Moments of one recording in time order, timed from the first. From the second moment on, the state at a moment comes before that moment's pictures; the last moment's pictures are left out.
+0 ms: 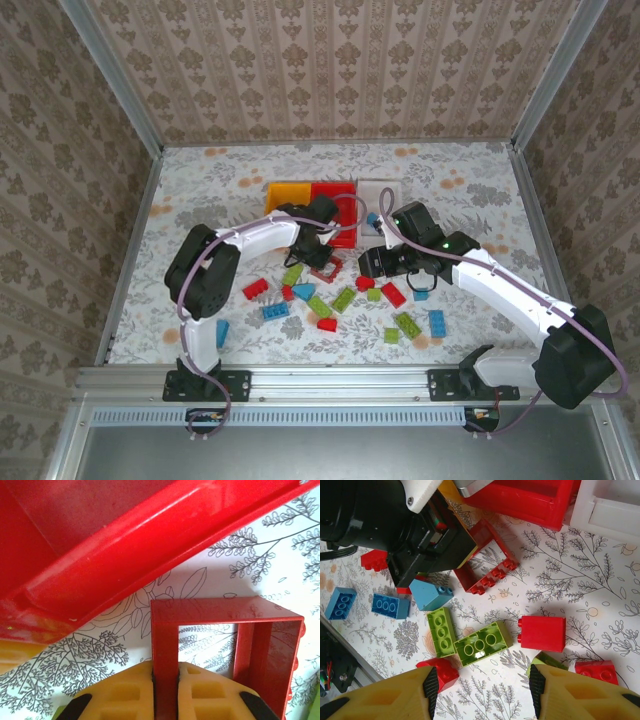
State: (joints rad) left arm -0.75 1.92 1.34 -0.75 0.06 -0.15; right arm 0.53 1.26 0.93 -0.60 -0.32 0.35
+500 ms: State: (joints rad) left arm -0.59 1.67 1.39 -0.89 -0.03 -0.23; right arm 0.53 1.26 0.94 -0.48 -0.32 0.35
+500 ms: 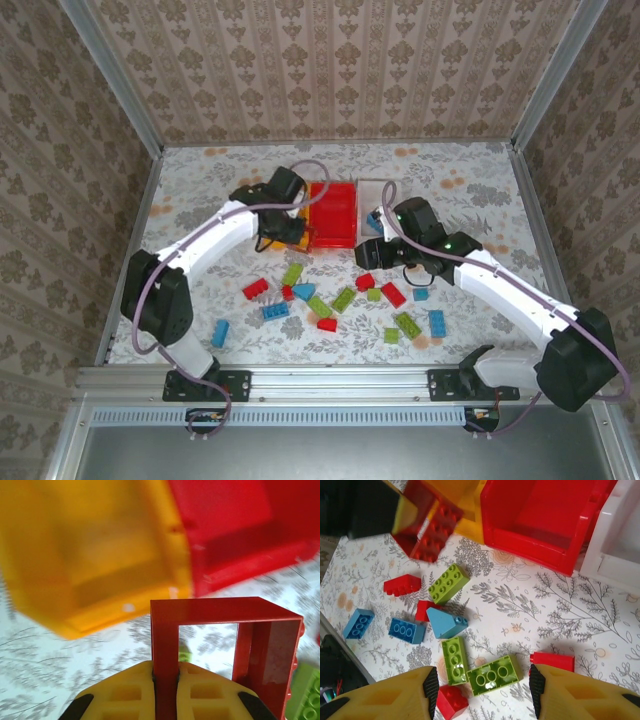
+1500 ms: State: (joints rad) left arm -0.47 2.08 1.72 -1.01 -0.10 -0.34; right arm 0.62 1.45 1.10 -0.47 -0.28 0.30
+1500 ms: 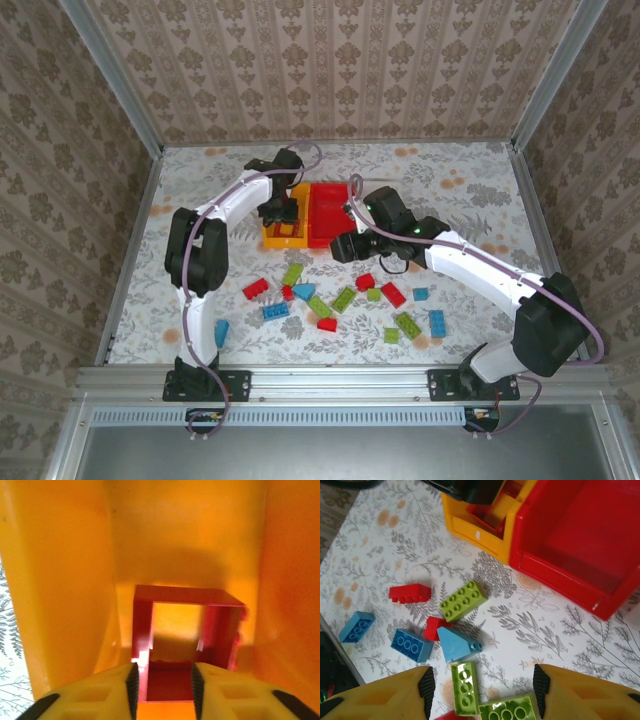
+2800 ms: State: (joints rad) left arm -0.60 1.39 1.13 -0.77 0.38 -0.37; right arm 0.62 1.52 0.90 -1.06 -0.06 0.51
